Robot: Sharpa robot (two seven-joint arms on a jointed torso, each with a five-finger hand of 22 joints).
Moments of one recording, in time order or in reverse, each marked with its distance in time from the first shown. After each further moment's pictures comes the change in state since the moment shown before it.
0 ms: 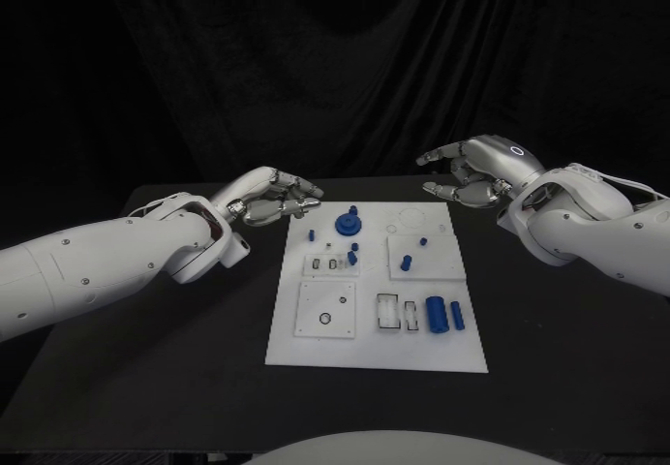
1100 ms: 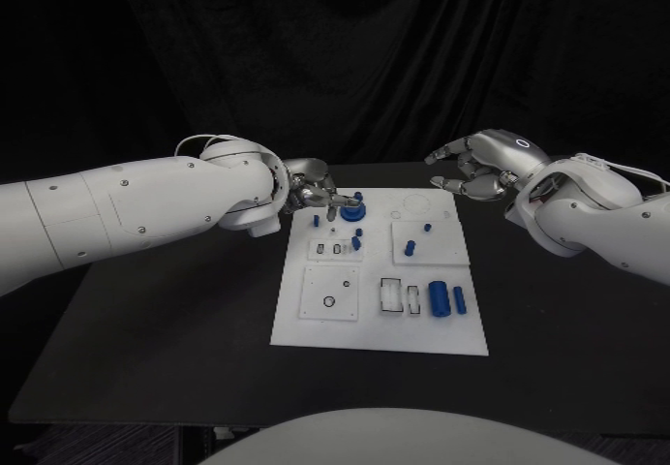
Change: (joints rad) left arm 0.117 0.162 0.000 0.041 -0.158 0.355 -0.812; left_hand -0.289 0.015 0.010 0.001 -0.039 0.187 -0.118 0.544 0.627 0.717 -0.179 0.684 1.026 0.655 -0.181 0.704 0.906 -0.120 0.648 -0.183 0.938 1.054; right arm -0.025 0.021 0.000 -0.034 0.009 0.071 -0.005; right_hand 0.013 0.013 0.019 -0.003 0.000 0.041 0.012 0.015 -0.006 0.000 0.007 0.000 0.000 -0.001 0.006 0.000 0.000 0.000 0.000 0.007 0.000 0.000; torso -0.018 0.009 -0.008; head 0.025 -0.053
